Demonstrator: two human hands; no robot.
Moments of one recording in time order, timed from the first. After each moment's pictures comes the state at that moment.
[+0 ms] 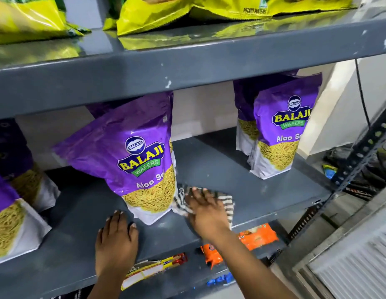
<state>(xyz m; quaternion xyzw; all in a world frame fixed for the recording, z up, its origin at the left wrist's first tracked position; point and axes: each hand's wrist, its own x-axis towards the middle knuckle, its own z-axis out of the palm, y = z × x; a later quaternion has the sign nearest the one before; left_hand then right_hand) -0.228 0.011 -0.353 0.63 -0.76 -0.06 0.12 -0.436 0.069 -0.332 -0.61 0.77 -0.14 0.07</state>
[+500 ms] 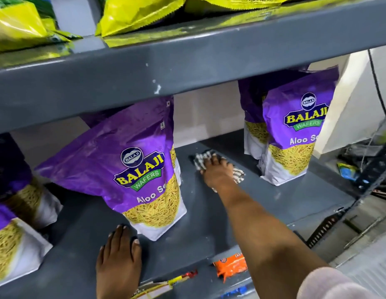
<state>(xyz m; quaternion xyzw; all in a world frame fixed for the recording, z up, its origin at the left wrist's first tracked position) -0.230 0.007 -0.357 0.64 -0.75 -0.06 0.15 -0.517 -0.055 -0.320 -0.50 0.86 -0.01 0.13</state>
